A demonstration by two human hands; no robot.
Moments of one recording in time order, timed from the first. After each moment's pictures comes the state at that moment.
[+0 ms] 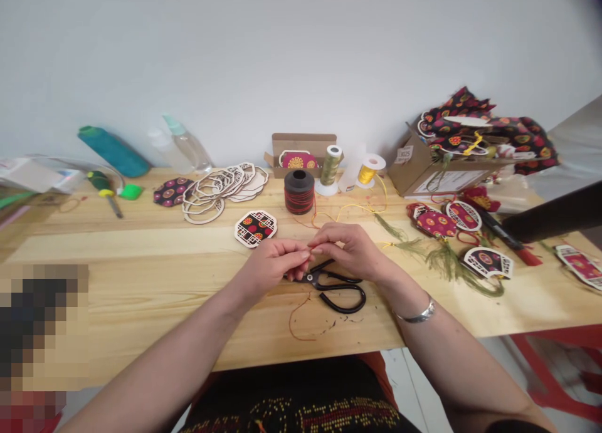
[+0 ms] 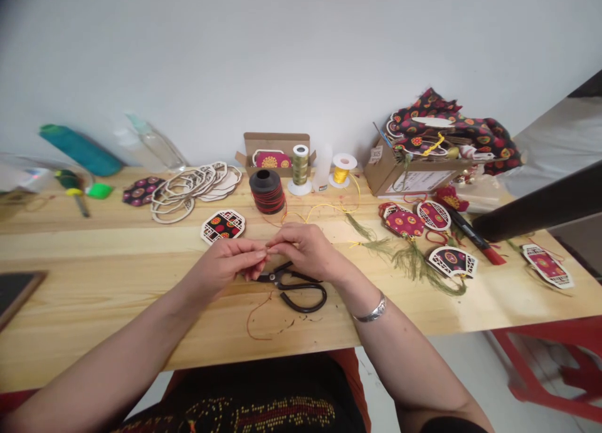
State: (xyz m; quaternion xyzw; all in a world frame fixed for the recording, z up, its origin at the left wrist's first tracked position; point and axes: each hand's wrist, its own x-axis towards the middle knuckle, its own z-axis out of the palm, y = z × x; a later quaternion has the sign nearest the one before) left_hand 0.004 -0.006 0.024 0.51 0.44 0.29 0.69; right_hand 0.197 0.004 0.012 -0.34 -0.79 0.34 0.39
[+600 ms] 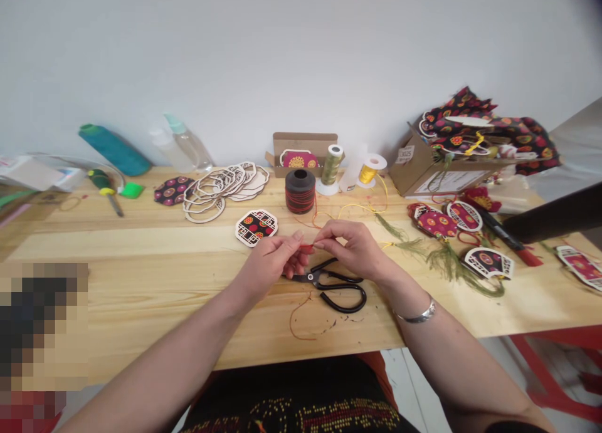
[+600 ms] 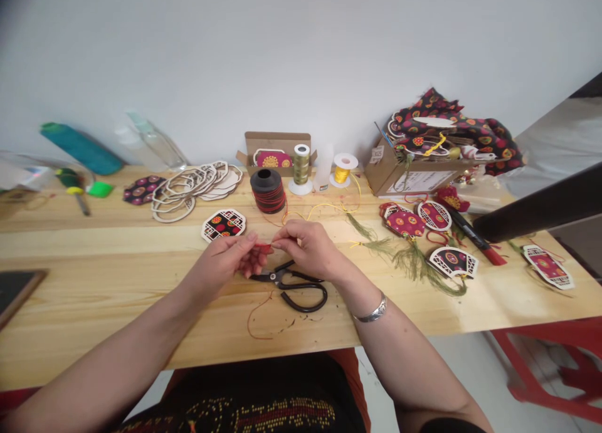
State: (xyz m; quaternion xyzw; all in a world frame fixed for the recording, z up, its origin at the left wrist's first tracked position) left_hand 0.008 -0.007 0.024 0.46 0.48 0.33 0.67; right_hand 0.197 0.003 0.015 -0.39 -0.76 0.33 0.40
